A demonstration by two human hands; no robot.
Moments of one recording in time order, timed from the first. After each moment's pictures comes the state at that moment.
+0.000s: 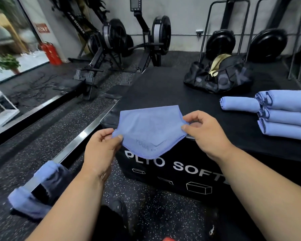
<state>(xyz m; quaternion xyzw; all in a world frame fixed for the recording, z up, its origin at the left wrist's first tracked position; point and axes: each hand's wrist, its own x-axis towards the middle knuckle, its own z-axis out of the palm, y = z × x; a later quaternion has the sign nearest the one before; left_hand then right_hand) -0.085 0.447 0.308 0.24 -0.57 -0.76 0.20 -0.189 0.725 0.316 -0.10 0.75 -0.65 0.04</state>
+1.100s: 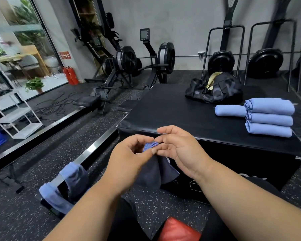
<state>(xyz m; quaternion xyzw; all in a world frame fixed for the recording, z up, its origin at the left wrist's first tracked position) 0.063 0.530 0.391 0.02 -0.79 -0.59 0.17 -0.019 0.689 0.385 -0.14 0.51 -0.81 0.23</state>
